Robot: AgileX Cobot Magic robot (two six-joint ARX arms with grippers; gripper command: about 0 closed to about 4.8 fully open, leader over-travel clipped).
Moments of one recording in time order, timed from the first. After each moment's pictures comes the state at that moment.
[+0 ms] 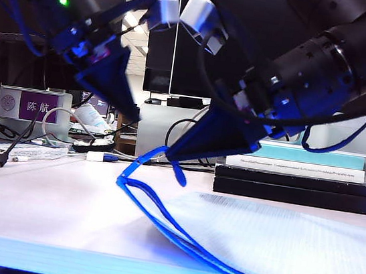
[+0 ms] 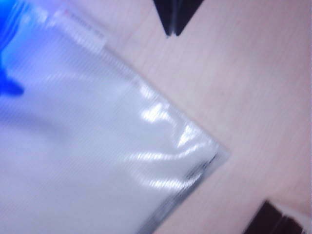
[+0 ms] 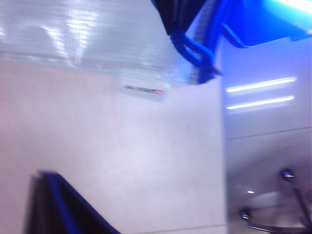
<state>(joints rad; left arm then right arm) -0.54 1.49 1.03 -0.43 0.32 0.66 0.70 1.40 0.63 0.12 -0.47 -0.37</state>
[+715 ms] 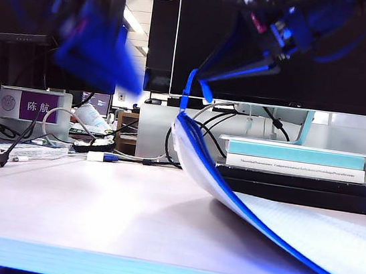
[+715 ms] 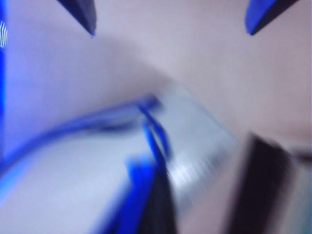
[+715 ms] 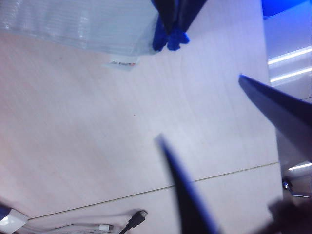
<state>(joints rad) -0.54 1.39 1.03 -0.44 0.41 0.92 0.59 1.32 0.91 -0.17 -0.44 -0.32</state>
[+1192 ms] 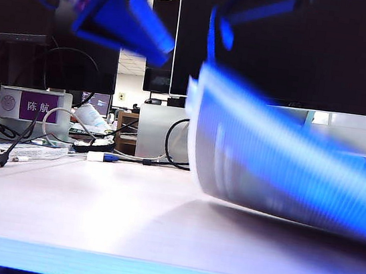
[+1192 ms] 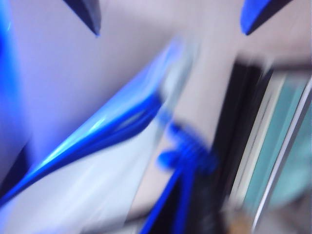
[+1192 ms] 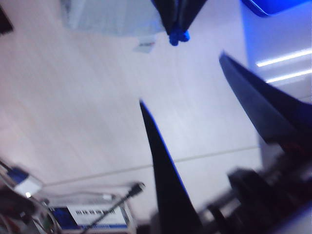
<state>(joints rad) -0.53 1.36 1.03 -0.34 0.64 1.02 0.59 1.18 1.04 -0.39 -0.47 -0.37</state>
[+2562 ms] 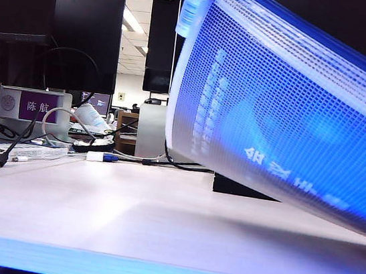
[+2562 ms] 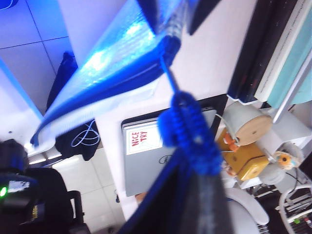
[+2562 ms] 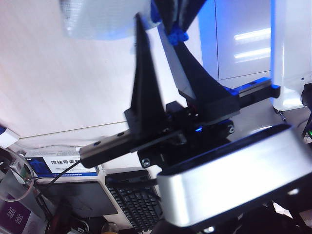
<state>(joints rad) -0.55 1.39 1.03 -0.15 0.96 0.86 0.59 1.07 1.12 -0.49 -0.60 -0.31</state>
